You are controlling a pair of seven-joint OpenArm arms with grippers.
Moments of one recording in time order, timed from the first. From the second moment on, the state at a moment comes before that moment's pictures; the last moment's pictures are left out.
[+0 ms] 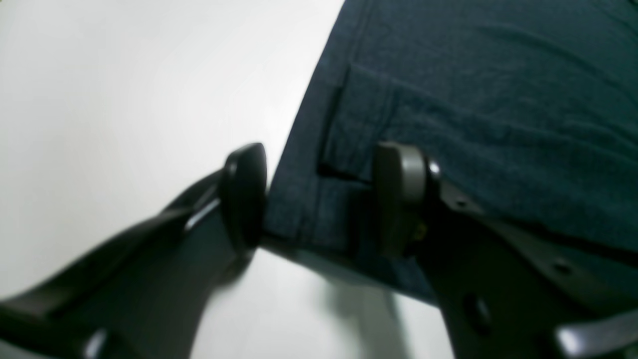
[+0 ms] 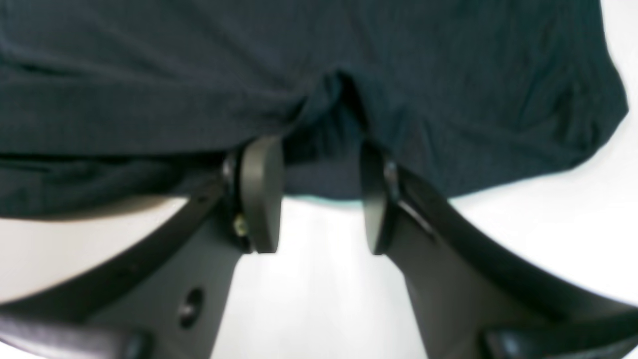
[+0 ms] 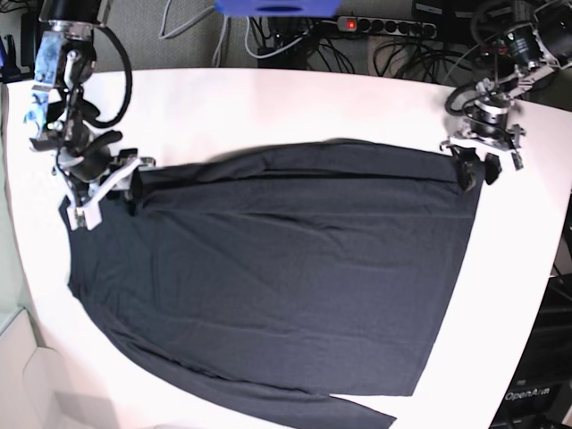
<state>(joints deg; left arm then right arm) -3.0 -46.7 62.4 65.2 -85.8 7.9 -43.5 -10.3 12.3 17.1 100.9 24.1 18.1 -53.8</state>
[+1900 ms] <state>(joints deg) -2.9 -46.5 62.8 68.6 -86.6 7.1 -41.3 -12.2 6.7 25.6 95.7 24.1 18.1 -53.6</state>
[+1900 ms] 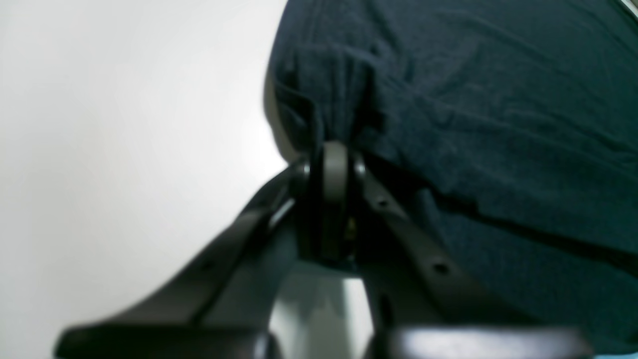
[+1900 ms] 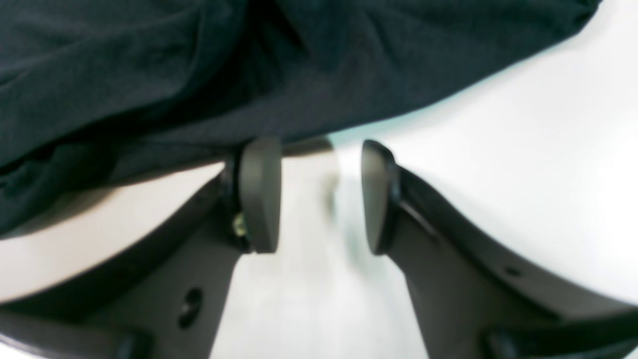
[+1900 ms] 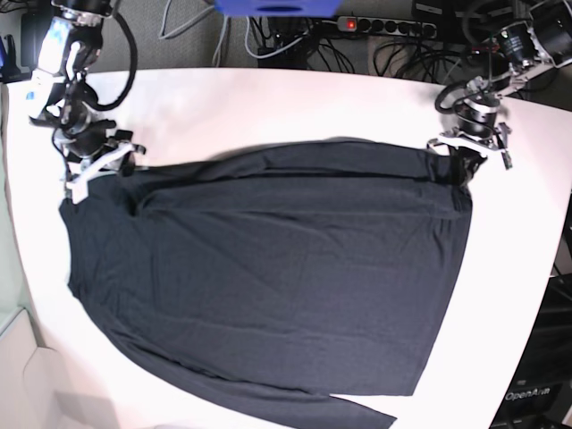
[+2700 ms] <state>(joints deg) -2.8 -47.3 62.9 68.7 -86.4 6.8 -40.8 -10.3 5.9 25.7 95.6 24.1 18.1 -53.5</state>
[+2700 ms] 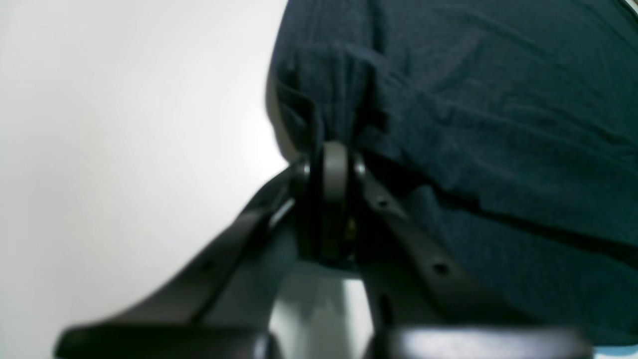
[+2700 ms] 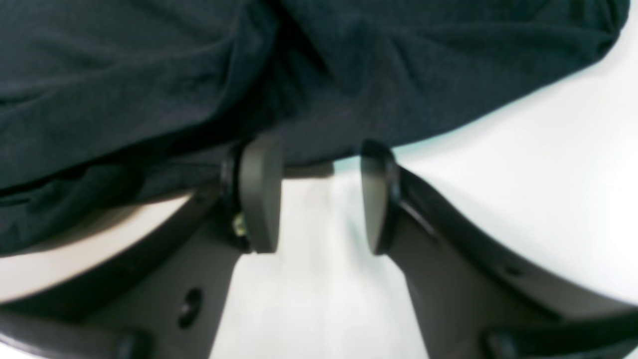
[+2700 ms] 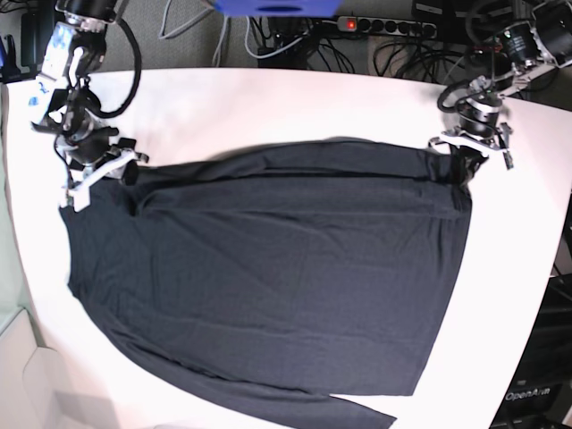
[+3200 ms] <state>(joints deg) -2.8 -47.3 63.0 68.7 -86.4 6.8 -40.8 -10.3 4.8 25.6 95.6 24.1 18.1 -53.5</state>
